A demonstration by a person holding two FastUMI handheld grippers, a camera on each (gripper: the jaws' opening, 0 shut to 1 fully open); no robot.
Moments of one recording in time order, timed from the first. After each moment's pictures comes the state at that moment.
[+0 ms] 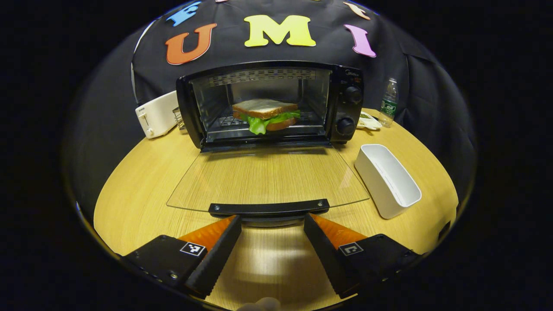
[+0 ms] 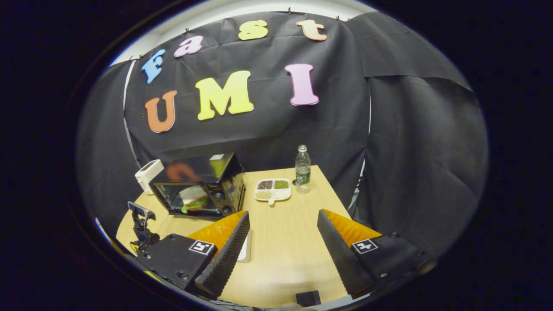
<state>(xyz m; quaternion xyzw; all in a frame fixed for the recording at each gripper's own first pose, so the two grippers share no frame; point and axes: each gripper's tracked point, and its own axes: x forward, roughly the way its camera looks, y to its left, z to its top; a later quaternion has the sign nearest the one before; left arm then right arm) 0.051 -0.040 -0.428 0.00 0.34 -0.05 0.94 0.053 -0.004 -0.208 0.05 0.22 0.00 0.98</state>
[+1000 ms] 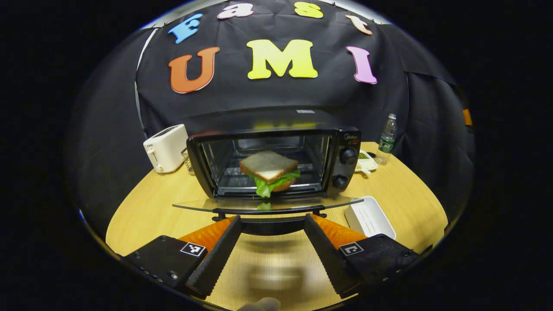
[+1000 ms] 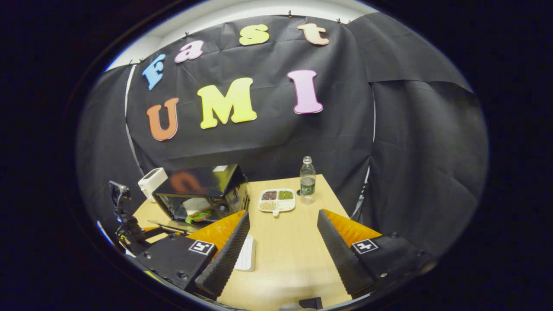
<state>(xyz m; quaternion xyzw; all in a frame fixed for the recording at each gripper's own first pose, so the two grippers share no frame) 0.100 -0.032 -0.314 0.00 0.24 -0.04 0.97 0.078 0.001 -0.183 0.05 0.19 0.01 0.98</state>
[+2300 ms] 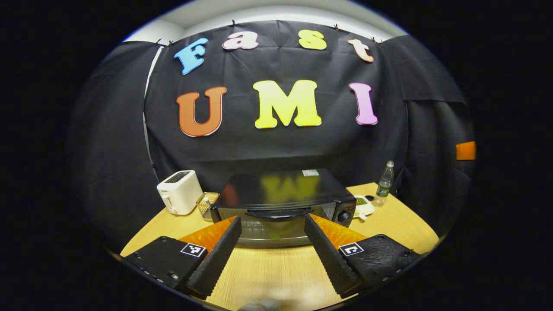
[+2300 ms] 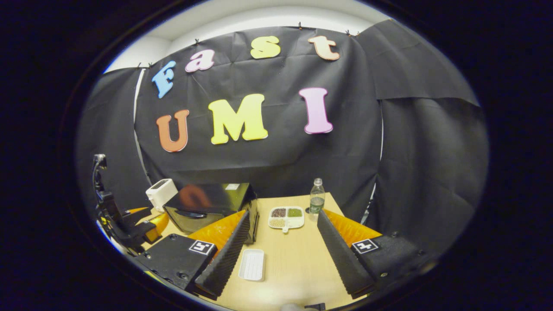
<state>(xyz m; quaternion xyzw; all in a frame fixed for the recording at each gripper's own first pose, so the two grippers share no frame) 0.110 -0.003 -0.173 -0.01 0.12 -0.02 0.99 0.082 0.028 -0.116 0.03 0.13 0.03 0.99</state>
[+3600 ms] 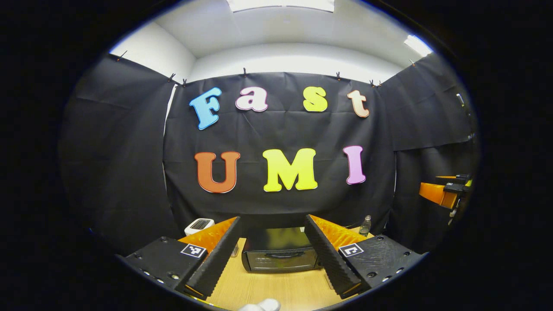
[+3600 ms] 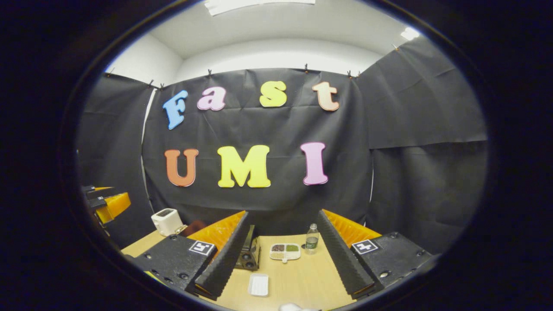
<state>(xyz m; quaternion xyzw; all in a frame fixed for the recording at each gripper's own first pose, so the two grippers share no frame) -0.003 0.041 0.025 -0.02 -0.02 -0.02 1.00 0.013 0.048 0.011 0.02 0.00 0.01 1.00</state>
